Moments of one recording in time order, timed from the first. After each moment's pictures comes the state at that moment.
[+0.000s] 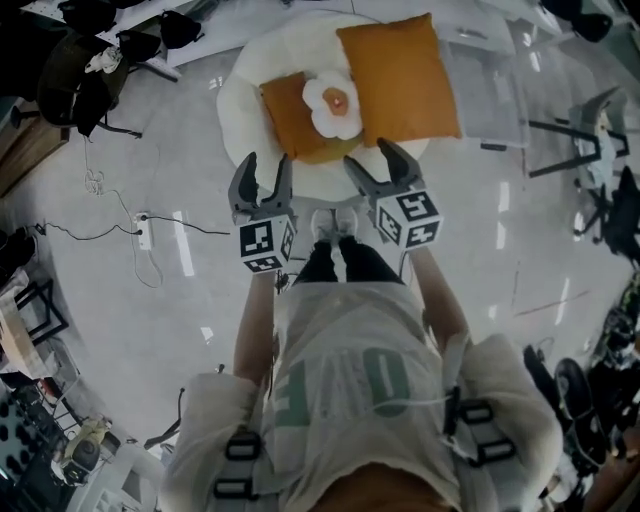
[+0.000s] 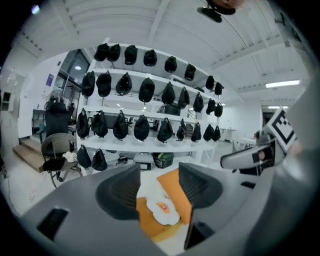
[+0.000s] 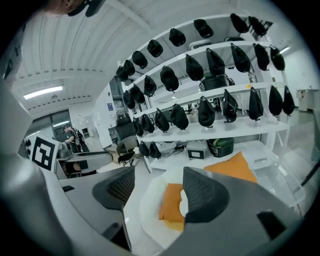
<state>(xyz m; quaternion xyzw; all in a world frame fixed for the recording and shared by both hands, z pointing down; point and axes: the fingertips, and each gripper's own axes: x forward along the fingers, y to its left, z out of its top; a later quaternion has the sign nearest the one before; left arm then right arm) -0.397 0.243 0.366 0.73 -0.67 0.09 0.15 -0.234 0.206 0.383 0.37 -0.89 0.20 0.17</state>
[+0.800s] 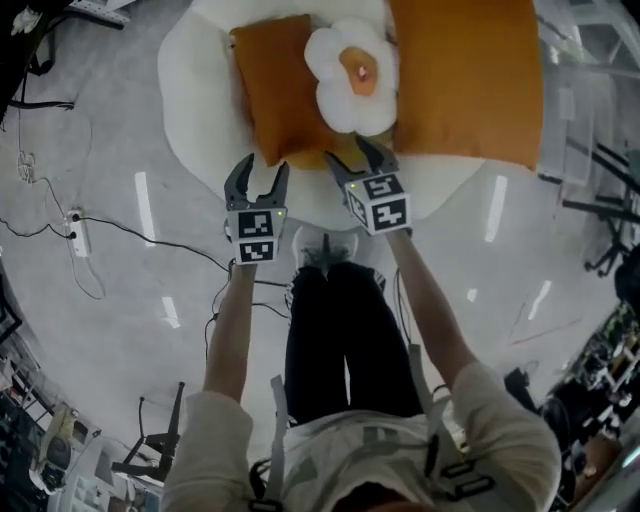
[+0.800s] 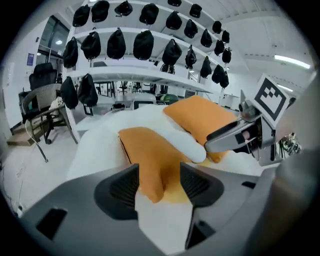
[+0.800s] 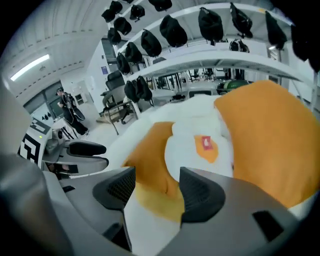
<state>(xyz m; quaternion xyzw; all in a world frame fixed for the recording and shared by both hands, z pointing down) -0.428 0.186 0.871 0.71 -0.61 0.25 0.27 -0.299 0.125 0.877 0.31 -0.85 0.24 0.35</state>
